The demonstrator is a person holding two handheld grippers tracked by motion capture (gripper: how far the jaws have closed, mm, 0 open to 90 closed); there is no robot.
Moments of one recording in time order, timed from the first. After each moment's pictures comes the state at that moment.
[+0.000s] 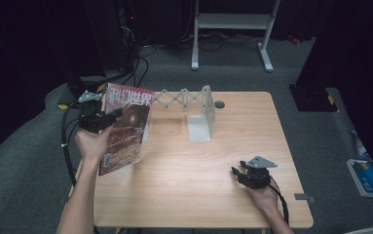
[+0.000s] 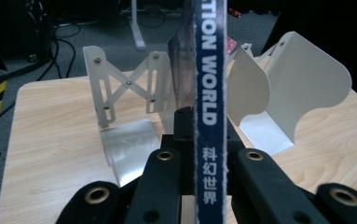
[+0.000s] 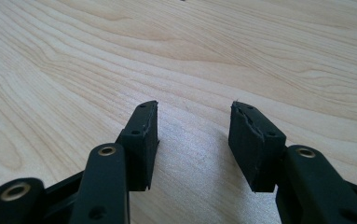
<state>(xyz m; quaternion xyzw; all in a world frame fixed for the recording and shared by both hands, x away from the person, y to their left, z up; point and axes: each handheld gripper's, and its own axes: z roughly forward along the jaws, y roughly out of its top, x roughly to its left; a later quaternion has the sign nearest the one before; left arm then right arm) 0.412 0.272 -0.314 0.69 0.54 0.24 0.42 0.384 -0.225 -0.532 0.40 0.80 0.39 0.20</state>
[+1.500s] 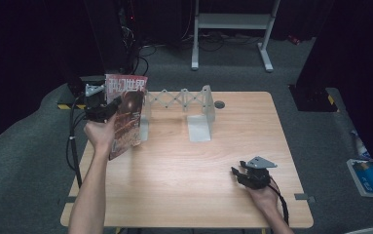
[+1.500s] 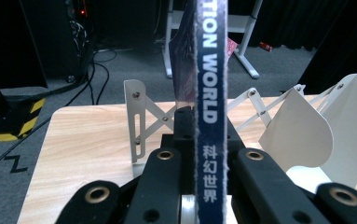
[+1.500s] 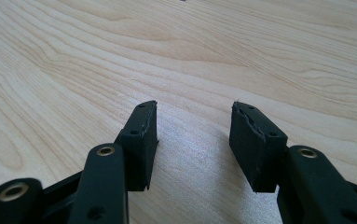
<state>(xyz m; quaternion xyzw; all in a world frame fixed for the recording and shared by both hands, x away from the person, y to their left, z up) 0.456 0.273 -0.335 0.63 0.57 0.30 0.43 0.383 -0.225 -0.532 0.40 0.80 0.39 0.21</state>
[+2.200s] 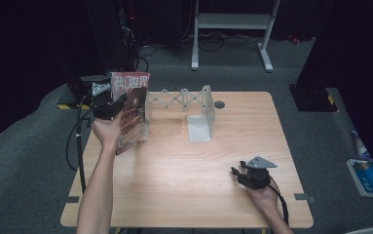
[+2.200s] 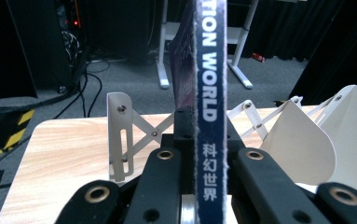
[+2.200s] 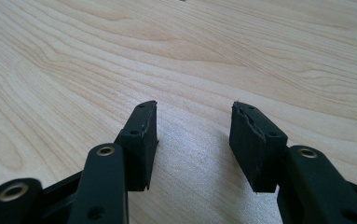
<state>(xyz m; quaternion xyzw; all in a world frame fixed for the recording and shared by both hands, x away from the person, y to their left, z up) 0.473 0.264 -0.347 0.62 0.55 0.31 0.45 0.383 -0.225 -0.532 0.40 0.80 0.39 0.21</state>
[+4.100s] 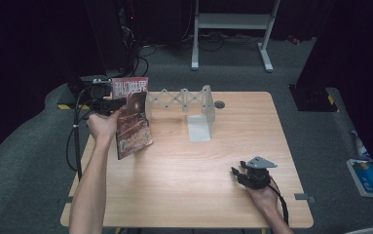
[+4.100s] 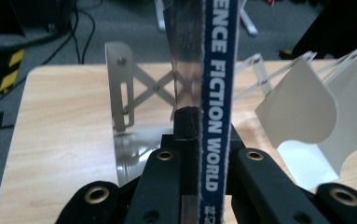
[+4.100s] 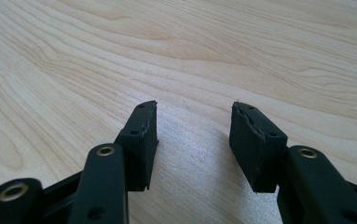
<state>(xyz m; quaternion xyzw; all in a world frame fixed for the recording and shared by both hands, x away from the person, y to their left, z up) 0.485 0.272 -0.331 0.66 0.60 0.23 0.38 0.383 -0.225 -0.532 0.40 0.80 0.39 0.21</state>
